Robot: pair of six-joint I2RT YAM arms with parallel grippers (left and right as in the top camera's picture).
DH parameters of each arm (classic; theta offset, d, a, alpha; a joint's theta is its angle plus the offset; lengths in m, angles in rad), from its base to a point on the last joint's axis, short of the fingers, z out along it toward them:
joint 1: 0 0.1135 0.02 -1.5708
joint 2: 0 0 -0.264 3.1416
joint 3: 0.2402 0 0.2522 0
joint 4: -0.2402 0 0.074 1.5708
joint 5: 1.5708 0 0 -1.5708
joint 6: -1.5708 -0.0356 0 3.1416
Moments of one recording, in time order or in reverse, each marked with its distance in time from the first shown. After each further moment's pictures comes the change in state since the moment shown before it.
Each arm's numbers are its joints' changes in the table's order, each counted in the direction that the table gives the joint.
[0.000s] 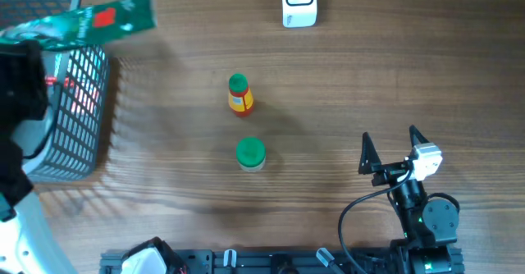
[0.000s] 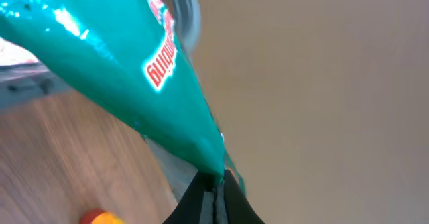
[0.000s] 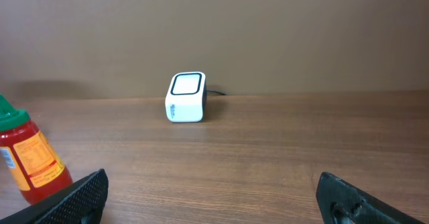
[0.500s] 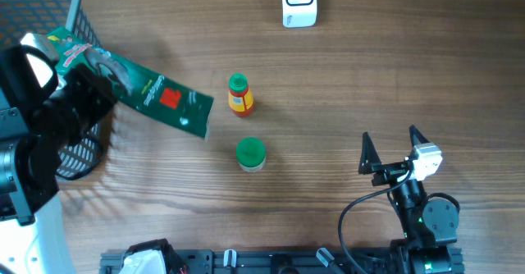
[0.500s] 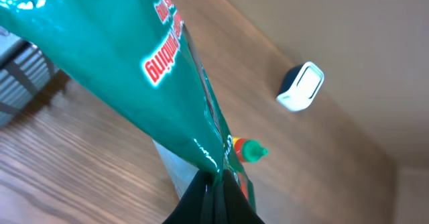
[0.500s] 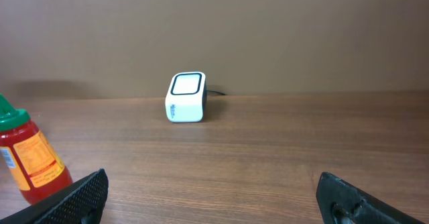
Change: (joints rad) left arm -0.273 -0.009 0.000 -0.309 -0.123 -0.552; right arm 0.000 0.000 0.000 0.000 0.000 0.000
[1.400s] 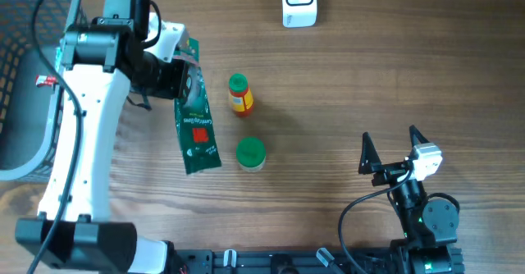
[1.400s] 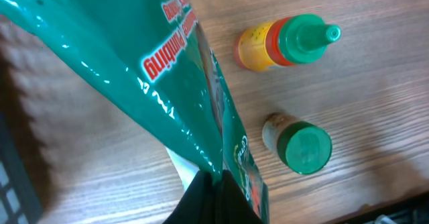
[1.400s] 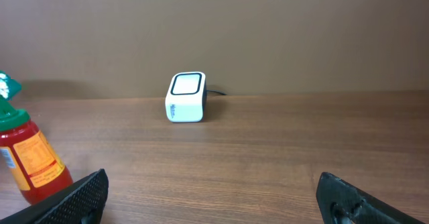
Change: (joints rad) left arm -0.271 0.432 -0.028 -0.050 -0.011 -0.660; right arm 0.000 0.000 0.000 0.000 0.000 0.000
